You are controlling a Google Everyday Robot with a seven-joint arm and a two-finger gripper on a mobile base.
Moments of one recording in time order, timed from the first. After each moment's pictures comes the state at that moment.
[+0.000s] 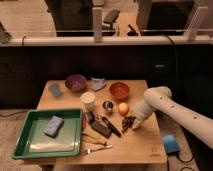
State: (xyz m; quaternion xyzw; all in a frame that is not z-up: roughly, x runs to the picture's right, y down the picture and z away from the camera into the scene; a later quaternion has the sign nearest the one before) arm 0.160 0.180 0.826 -0.29 -0.21 -0.09 0.93
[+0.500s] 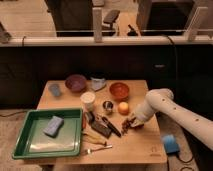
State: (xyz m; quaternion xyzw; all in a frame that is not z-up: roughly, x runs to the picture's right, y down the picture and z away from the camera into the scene) arm 0.165 0.190 0.826 -0.29 -0.22 -0.09 0.93
